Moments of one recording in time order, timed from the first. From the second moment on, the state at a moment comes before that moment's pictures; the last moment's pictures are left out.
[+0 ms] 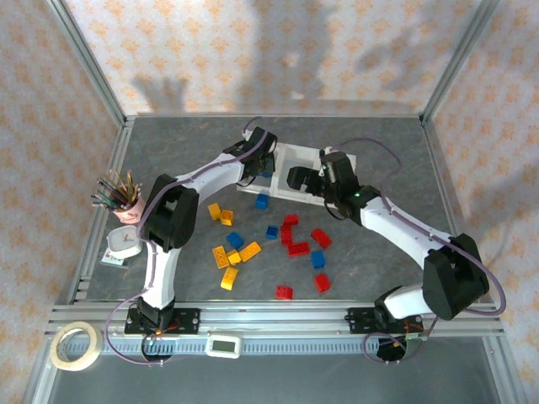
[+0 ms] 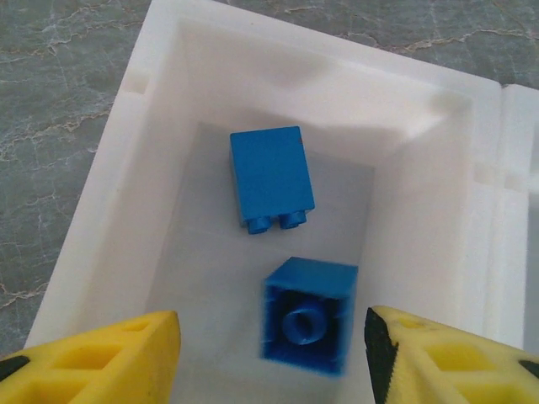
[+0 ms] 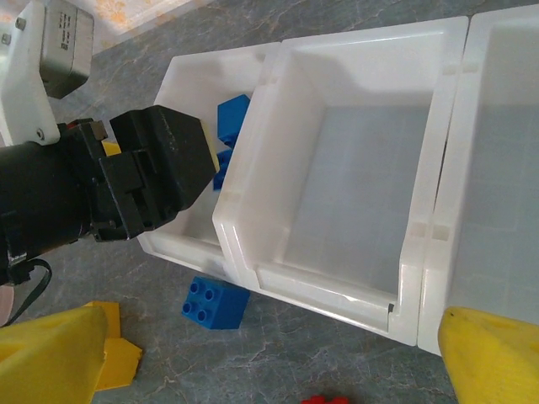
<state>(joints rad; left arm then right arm) -0.49 2.09 1.64 -0.48 -0.25 -0.55 0.51 1.39 0.95 -0.18 -0.03 0.61</state>
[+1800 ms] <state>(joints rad) -0.60 1.91 1.16 -0.22 -0.22 -0.54 0.51 1.36 0.69 -0.06 -0.17 0.63</state>
